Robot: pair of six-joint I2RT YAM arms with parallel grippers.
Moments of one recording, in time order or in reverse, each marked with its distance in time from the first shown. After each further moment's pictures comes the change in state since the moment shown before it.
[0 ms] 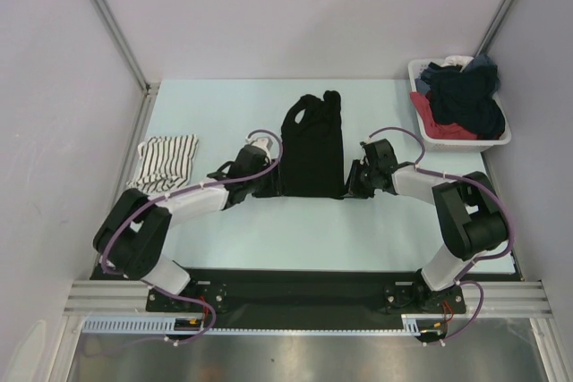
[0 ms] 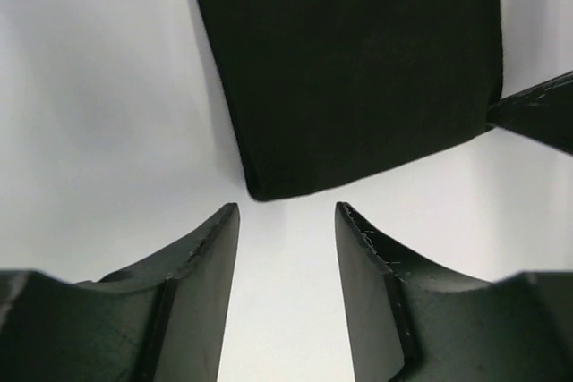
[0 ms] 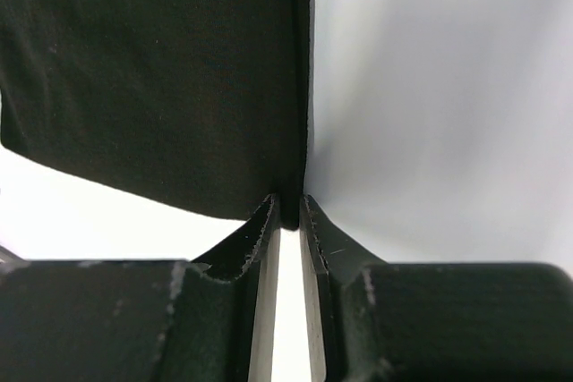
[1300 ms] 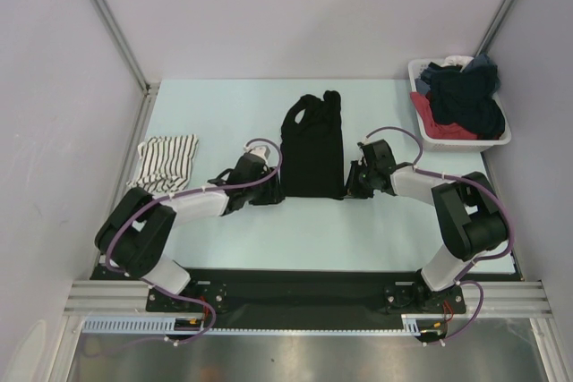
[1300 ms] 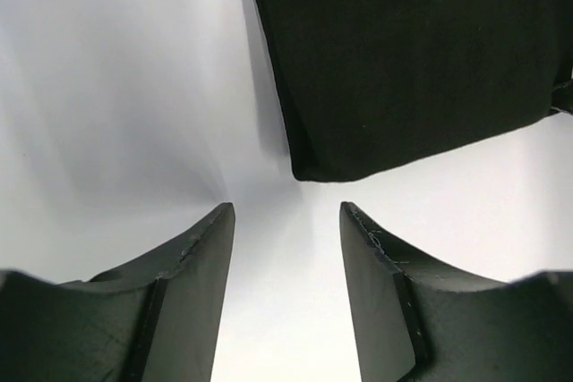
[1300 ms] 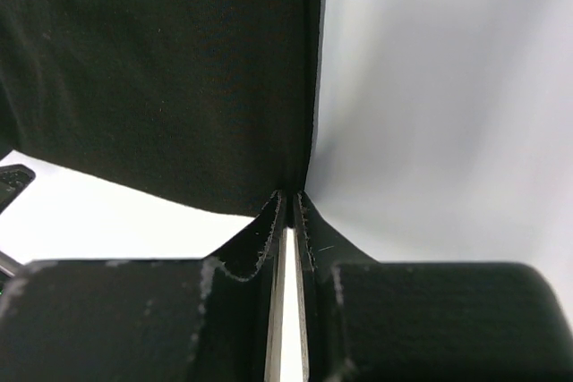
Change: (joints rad) left arm 0.000 0.019 -0.073 0.058 -0.026 0.001; right arm 0.019 -0.001 -0.001 0.000 0.019 -0.027
